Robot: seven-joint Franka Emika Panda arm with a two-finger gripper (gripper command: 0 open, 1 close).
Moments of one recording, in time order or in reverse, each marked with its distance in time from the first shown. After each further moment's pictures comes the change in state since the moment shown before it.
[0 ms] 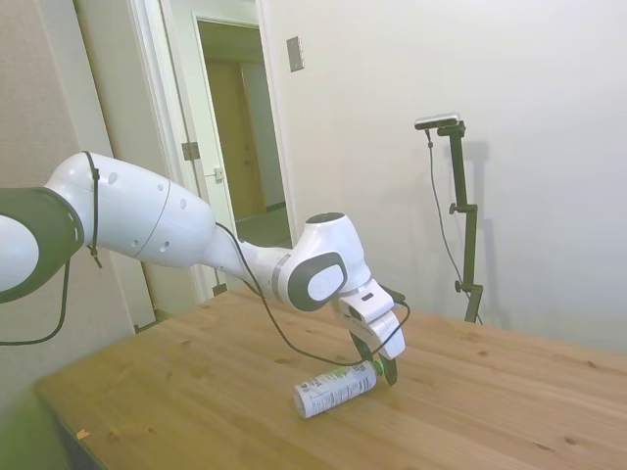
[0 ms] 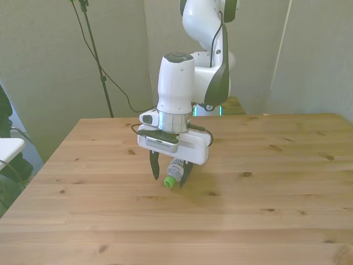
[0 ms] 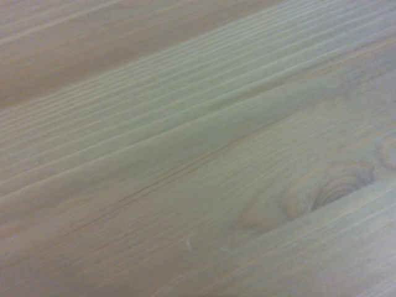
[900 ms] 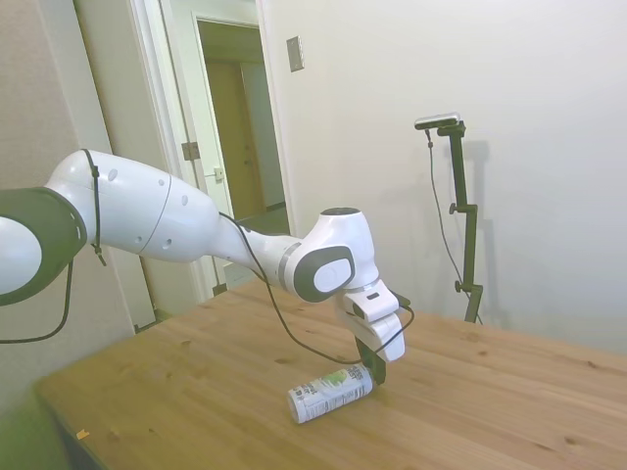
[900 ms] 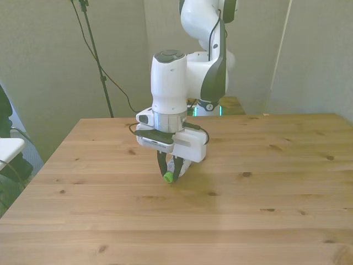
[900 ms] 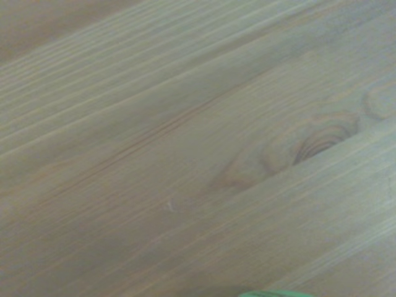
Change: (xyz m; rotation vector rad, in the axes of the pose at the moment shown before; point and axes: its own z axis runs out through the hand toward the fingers) arm 0.013 0.005 -0.006 -0.067 -0.099 0.059
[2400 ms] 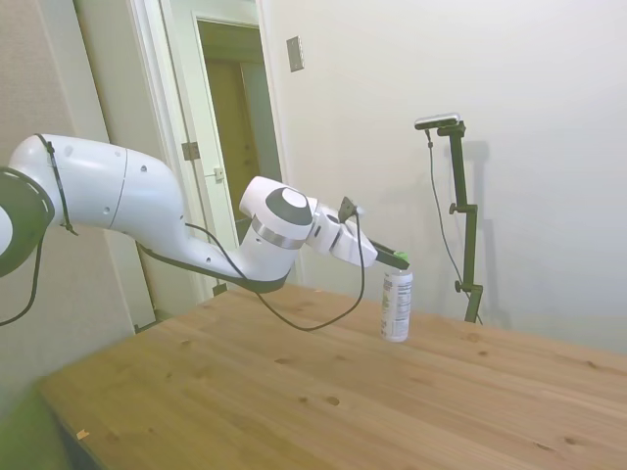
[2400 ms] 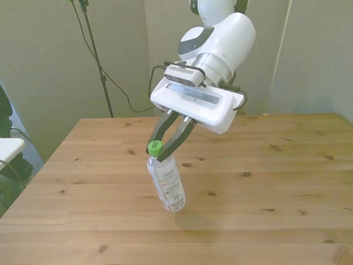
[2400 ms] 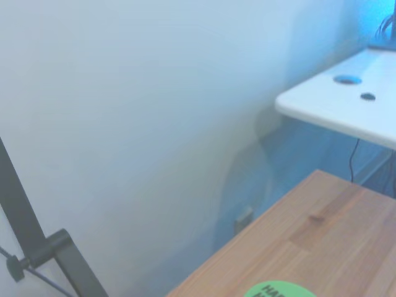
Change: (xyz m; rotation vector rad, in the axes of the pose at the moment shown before) arm -0.078 -0.086 -0.110 0.569 0.764 0.290
